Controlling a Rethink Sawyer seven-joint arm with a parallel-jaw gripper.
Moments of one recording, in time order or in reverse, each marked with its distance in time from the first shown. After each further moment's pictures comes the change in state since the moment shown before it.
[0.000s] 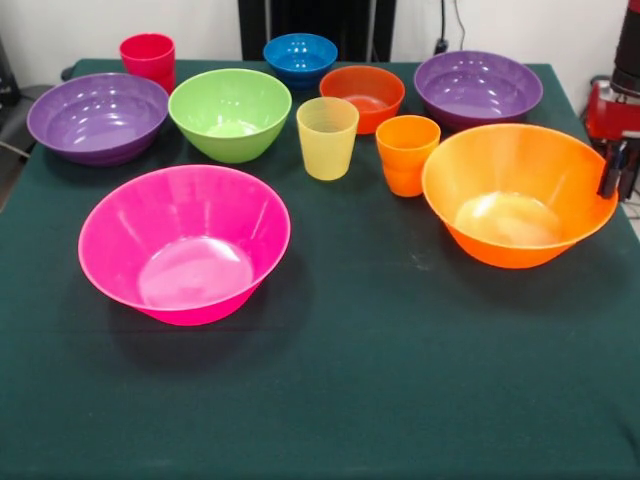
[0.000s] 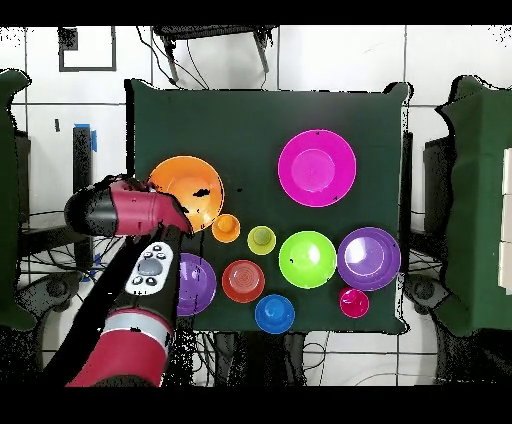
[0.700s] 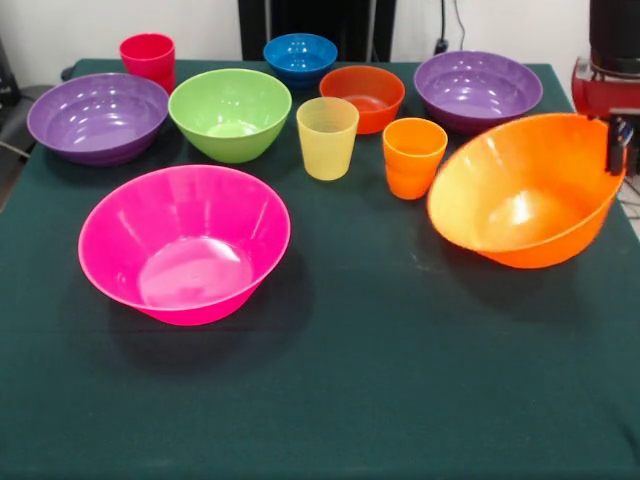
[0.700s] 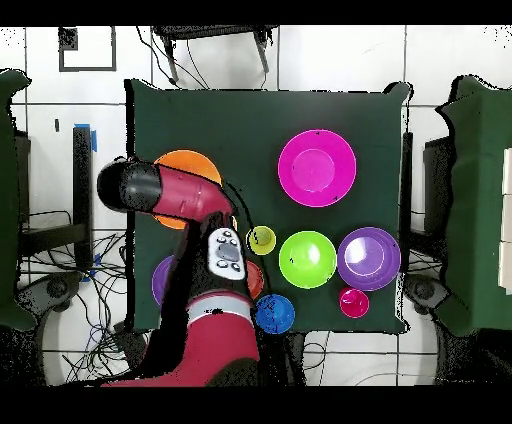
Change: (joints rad) arm -0.322 -0.166 0.309 0.132 0.052 0.120 0.000
